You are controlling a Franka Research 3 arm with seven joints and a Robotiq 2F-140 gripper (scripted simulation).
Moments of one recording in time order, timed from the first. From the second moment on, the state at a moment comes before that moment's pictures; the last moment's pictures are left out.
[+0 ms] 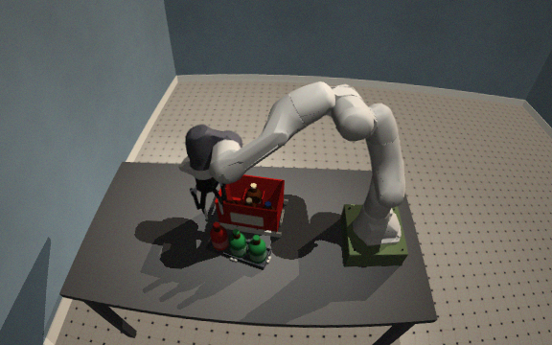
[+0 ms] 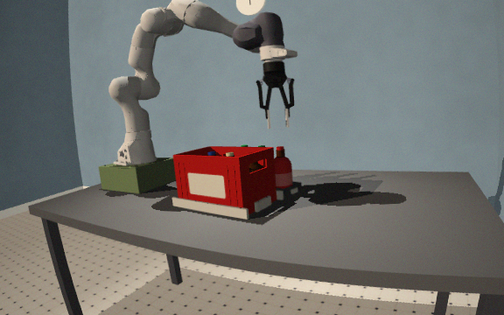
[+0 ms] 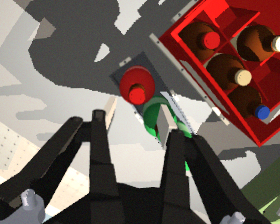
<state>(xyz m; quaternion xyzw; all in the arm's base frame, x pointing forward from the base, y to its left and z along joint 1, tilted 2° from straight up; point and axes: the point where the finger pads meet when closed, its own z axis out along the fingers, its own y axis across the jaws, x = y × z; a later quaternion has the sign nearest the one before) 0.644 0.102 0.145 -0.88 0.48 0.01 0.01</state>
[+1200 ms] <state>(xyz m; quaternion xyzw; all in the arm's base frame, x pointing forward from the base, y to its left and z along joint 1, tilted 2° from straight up) 0.642 0.104 0.110 -0.88 0.48 0.02 0.01</state>
